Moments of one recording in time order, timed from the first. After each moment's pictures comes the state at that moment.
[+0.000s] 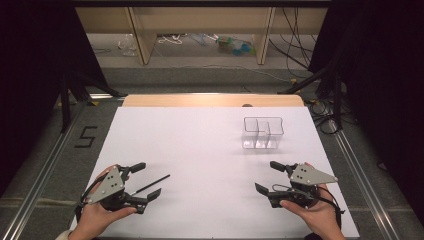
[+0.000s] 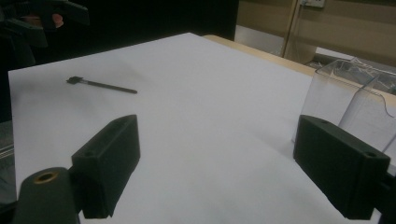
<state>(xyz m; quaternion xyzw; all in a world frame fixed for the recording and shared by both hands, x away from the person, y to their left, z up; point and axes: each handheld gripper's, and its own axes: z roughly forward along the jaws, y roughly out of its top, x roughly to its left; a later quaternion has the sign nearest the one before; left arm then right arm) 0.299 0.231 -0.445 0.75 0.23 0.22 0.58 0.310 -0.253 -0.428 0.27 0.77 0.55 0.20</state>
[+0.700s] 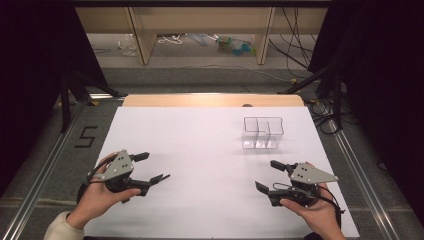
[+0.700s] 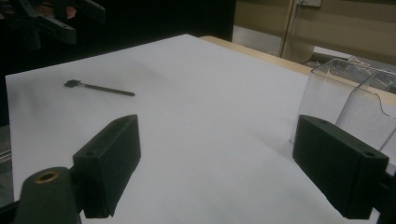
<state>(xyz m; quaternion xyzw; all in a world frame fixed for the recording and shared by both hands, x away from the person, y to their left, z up) 0.340 0.223 -0.416 0.82 0.25 0.21 0.47 0.310 -0.254 -0.427 0.28 0.77 0.54 0.18</state>
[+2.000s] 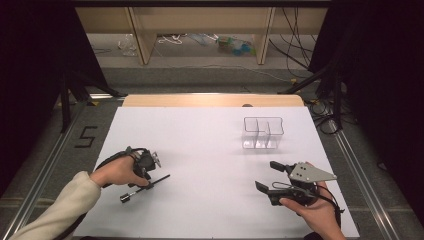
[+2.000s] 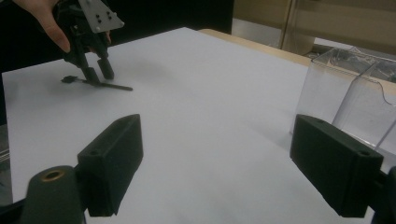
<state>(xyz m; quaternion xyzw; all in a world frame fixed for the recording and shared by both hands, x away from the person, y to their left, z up) 0.409 0.198 -0.458 0.98 0.21 0.01 0.06 0.314 -0.255 -0.430 0.29 0.77 0.54 0.18</state>
